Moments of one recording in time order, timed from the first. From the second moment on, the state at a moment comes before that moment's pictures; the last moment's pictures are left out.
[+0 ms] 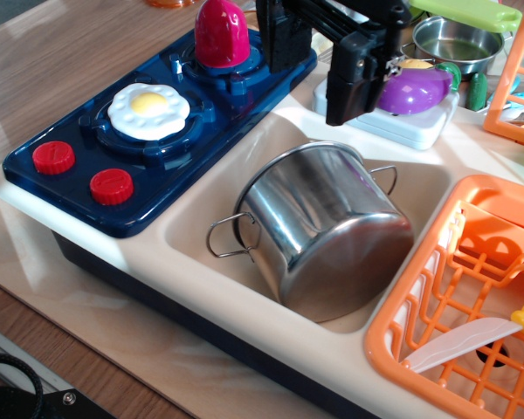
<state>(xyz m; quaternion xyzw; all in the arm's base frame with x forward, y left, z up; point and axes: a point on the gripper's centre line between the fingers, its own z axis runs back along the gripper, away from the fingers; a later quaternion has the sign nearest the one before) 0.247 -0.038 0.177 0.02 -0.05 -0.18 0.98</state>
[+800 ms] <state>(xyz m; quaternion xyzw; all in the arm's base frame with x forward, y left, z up) 0.259 -0.031 0.145 -0.15 0.02 -0.17 0.97</state>
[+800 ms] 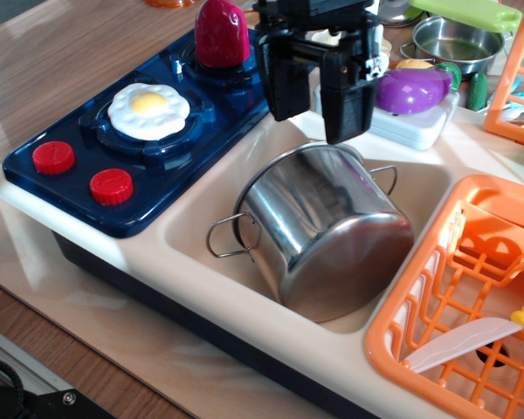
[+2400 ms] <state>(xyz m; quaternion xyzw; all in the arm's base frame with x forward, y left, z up) 0.227 -0.087 0.122 -0.02 -0.07 -0.11 0.99</state>
